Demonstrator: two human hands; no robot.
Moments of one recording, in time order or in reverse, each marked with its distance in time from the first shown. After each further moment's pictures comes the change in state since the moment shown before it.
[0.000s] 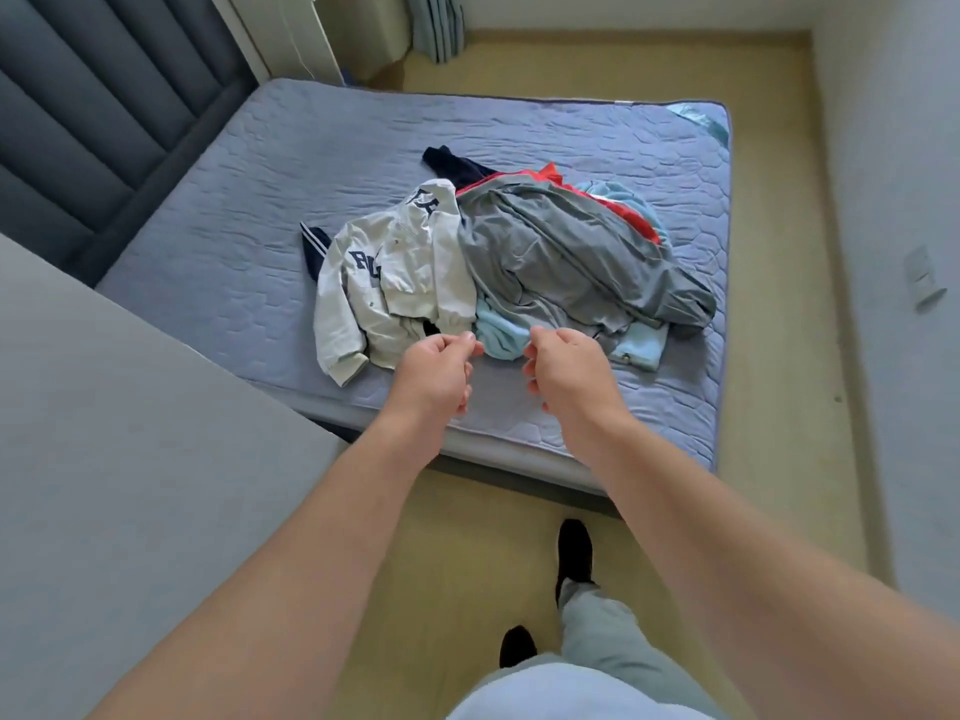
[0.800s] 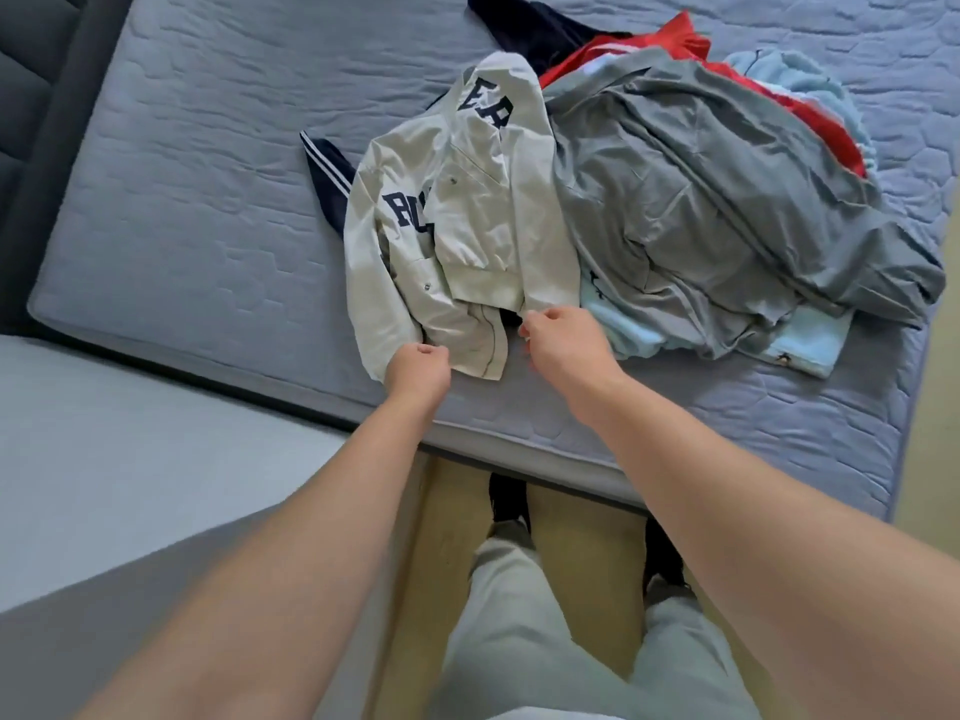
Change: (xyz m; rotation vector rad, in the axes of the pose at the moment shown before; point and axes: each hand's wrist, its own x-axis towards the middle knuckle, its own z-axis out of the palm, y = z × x) left_hand 0.415 -0.083 -0.160 0.393 0.236 -0.409; right_hand 0.314 -0.023 0.256 -0.238 -0.149 0.281
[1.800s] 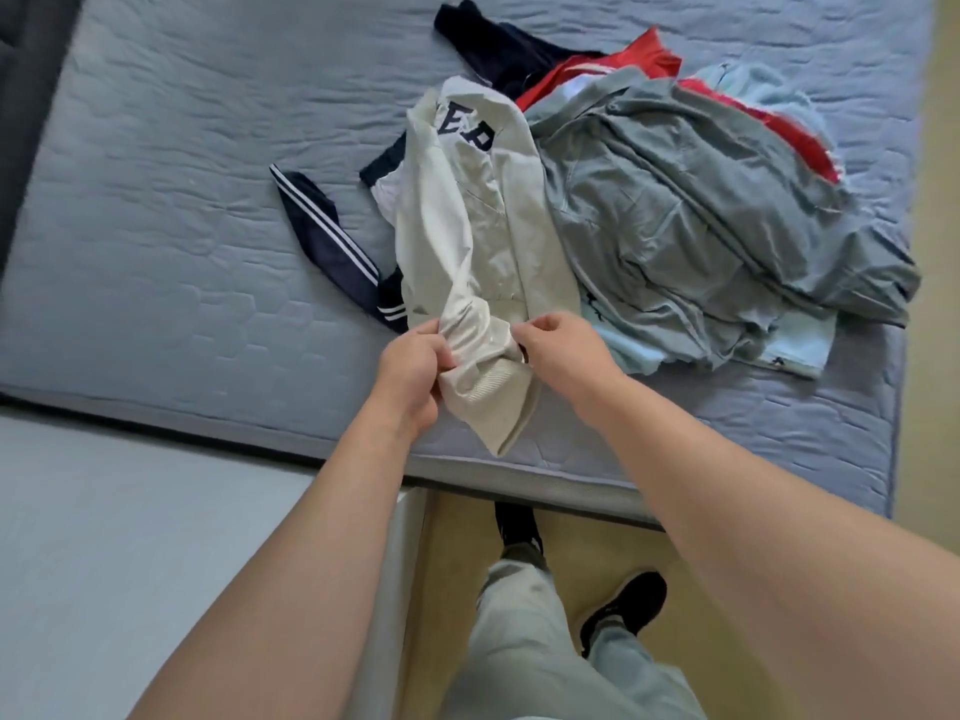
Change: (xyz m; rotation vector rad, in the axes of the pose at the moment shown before) left_hand 0.008 0.071 -0.043 -0.572 -0.448 0.013; right_hand 0.035 -0.031 0.024 -0.043 0.031 0.030
